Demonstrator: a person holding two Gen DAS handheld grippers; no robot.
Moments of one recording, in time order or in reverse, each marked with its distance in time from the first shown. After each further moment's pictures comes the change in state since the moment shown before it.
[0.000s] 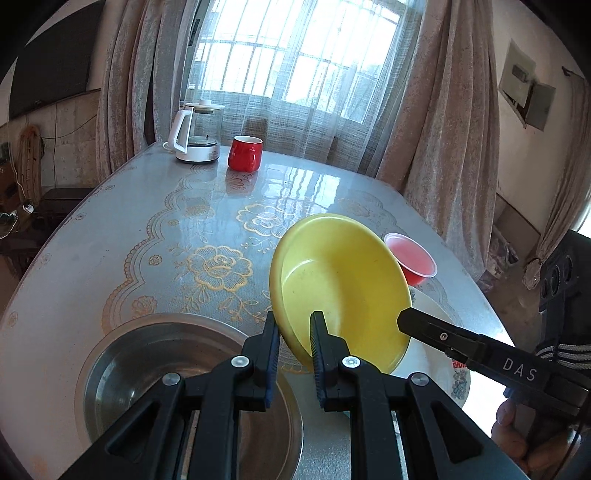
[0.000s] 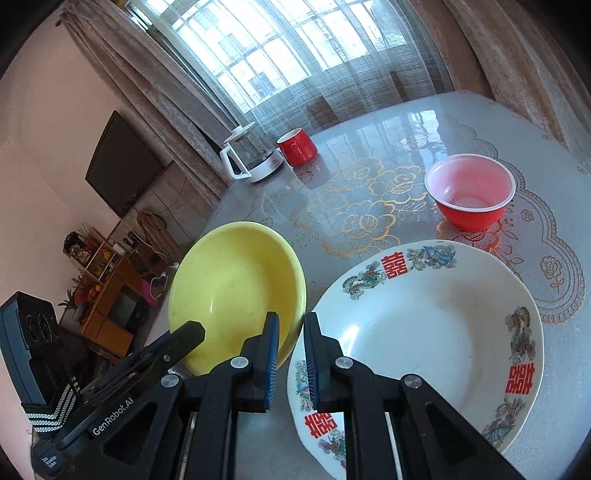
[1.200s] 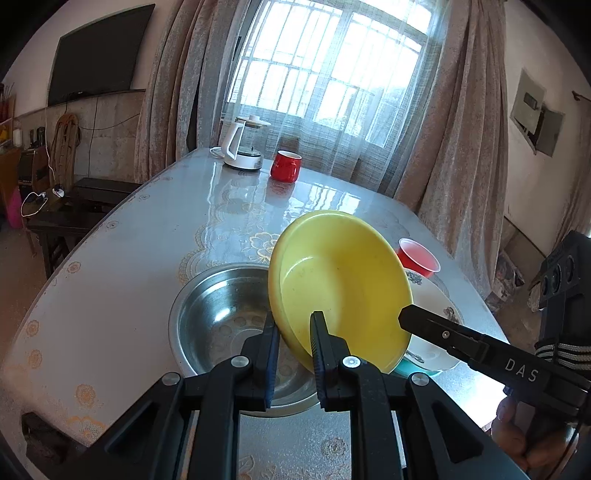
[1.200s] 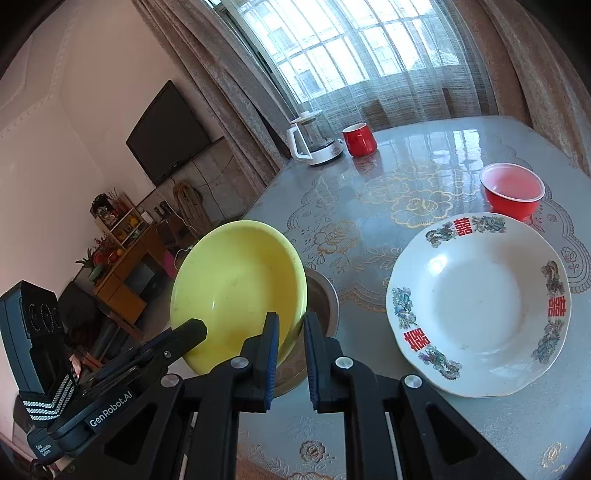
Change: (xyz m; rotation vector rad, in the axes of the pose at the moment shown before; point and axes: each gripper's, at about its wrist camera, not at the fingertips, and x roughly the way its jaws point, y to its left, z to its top) left arm -0.093 0.047 -0.056 -0.085 -0.075 0.054; right arm -0.018 0.073 -0.062 -0.149 0.010 0.079
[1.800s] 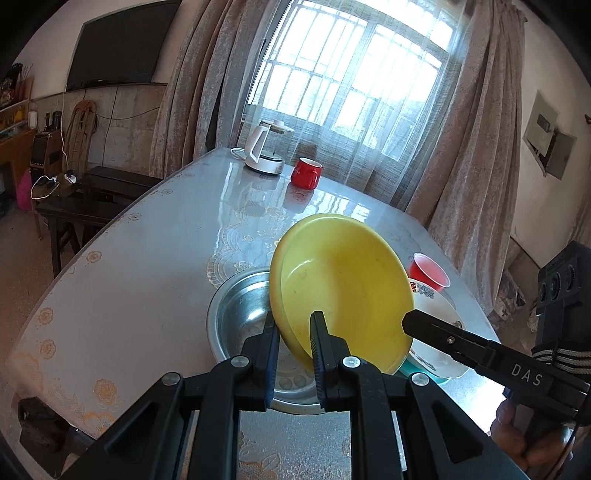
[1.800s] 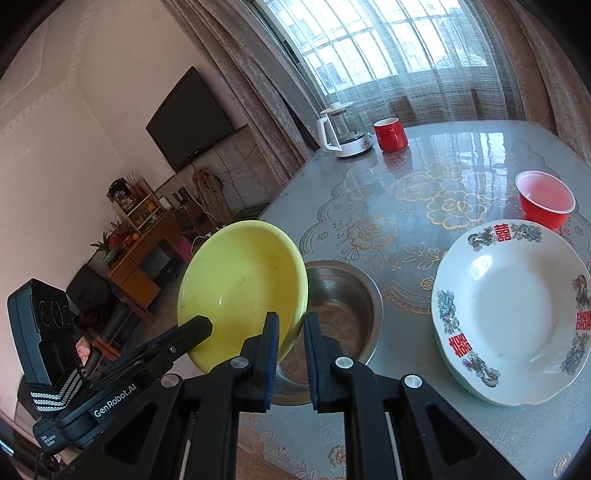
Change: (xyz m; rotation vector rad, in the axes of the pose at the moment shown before) left arm -0.011 0.034 -0.001 -0.079 -0.019 0.012; right arm 0.020 0.024 0.003 -0.053 0.040 0.071
